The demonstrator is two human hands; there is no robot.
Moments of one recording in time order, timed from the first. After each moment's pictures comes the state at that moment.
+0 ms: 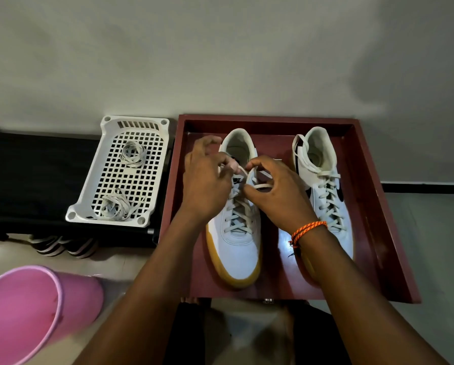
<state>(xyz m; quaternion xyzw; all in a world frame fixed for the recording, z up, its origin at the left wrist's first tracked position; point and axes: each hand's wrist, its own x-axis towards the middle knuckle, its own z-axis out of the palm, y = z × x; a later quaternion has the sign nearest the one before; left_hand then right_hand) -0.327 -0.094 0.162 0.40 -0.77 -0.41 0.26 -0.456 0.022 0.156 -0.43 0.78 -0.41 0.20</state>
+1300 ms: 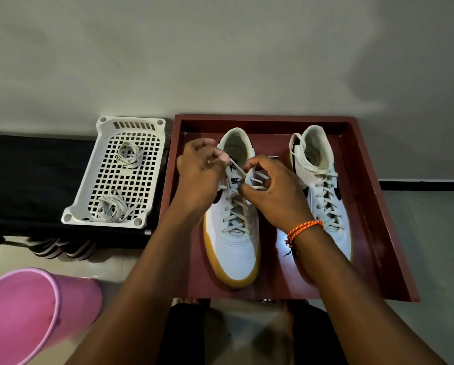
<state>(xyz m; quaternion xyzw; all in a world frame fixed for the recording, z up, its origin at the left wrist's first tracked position) -0.324 -0.092 0.172 0.43 -0.67 -0.54 0.28 -0.454 0.022 0.155 -0.41 0.79 -0.42 0.20</state>
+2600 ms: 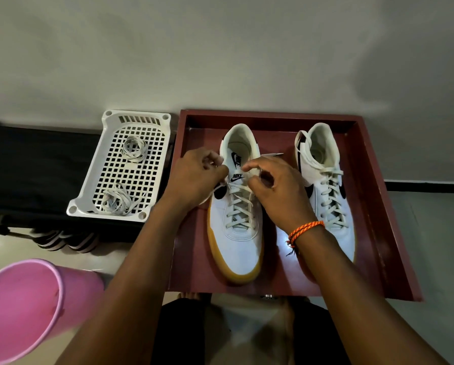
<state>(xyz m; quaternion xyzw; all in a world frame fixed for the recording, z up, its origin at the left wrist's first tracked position) -0.306 -0.110 0.170 0.46 -0.74 -0.47 0.15 -0.450 0.020 0.150 -0.44 0.76 -0.43 0.19</state>
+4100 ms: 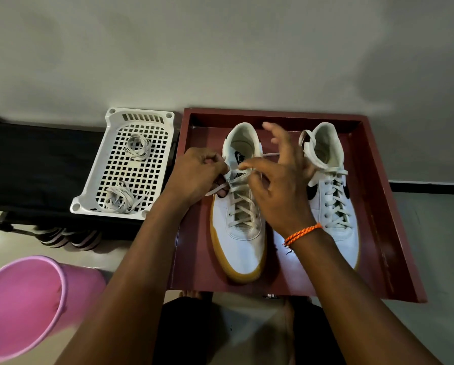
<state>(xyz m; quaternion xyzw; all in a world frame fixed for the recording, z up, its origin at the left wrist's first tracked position) -0.303 -0.114 0.175 0.42 -0.66 -0.60 0.15 -0.434 0.019 0.171 -0.51 0.78 -0.37 0.03</state>
